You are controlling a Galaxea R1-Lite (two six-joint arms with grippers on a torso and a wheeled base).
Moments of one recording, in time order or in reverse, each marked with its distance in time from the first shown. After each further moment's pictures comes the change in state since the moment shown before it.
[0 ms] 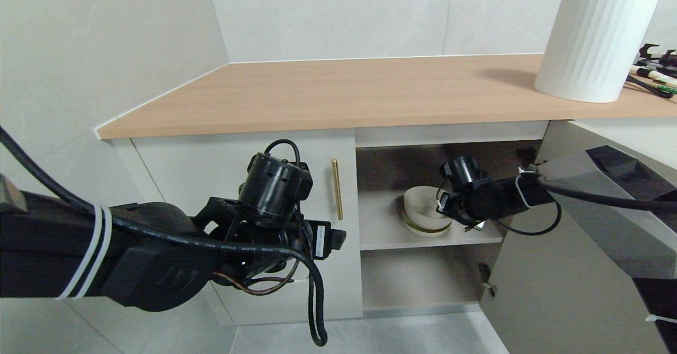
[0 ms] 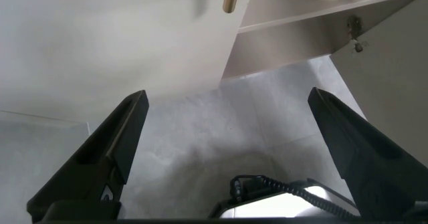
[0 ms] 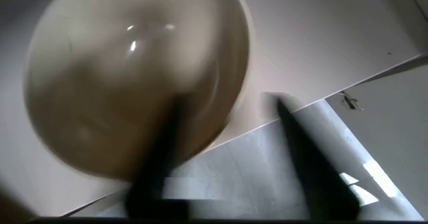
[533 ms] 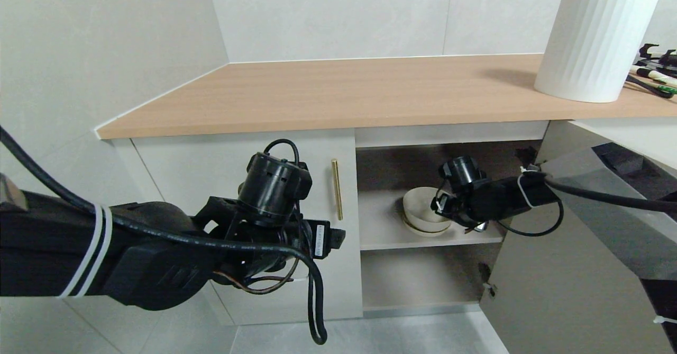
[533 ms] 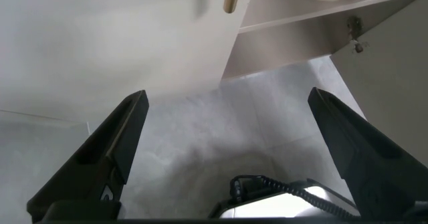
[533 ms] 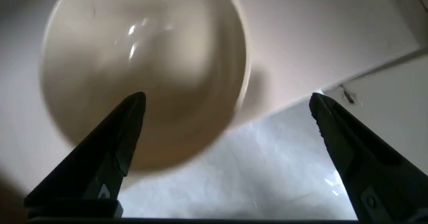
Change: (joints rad) left arm 0.007 0.001 -0.001 0.000 0.000 -0.002; right arm 0.023 -0.040 0.048 0.006 0.004 0.001
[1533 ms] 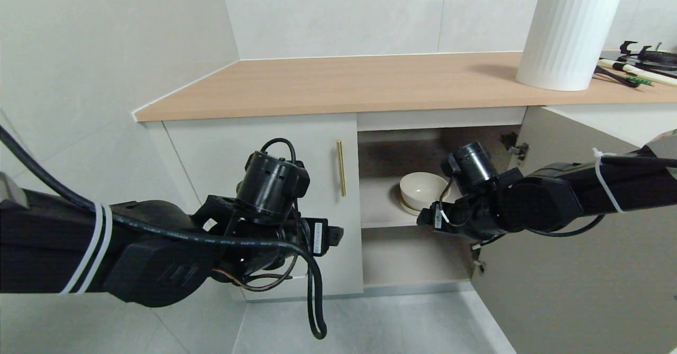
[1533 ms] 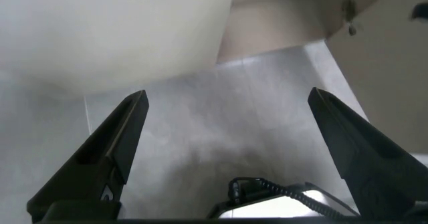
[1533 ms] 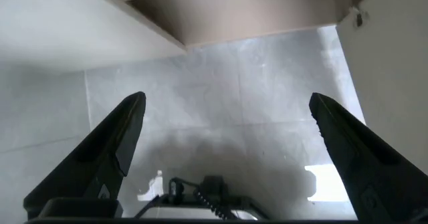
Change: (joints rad) left arm 0.006 0.001 -0.002 0.000 0.000 -0.015; right arm 0.183 -0.379 0.318 0.089 0.097 -0.126
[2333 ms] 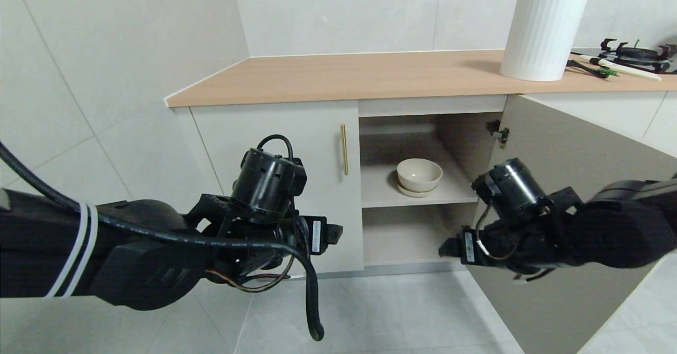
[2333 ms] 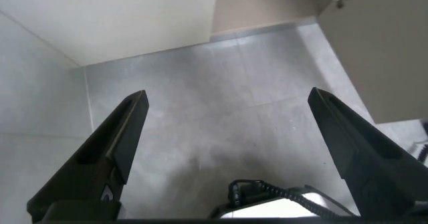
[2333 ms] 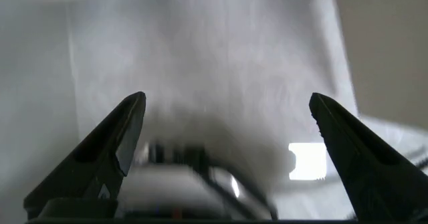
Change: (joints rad) left arm -0.001 -0.023 0.004 0.001 0.011 0.000; right arm 0.014 -0.216 0.281 0.016 0.050 -0.044
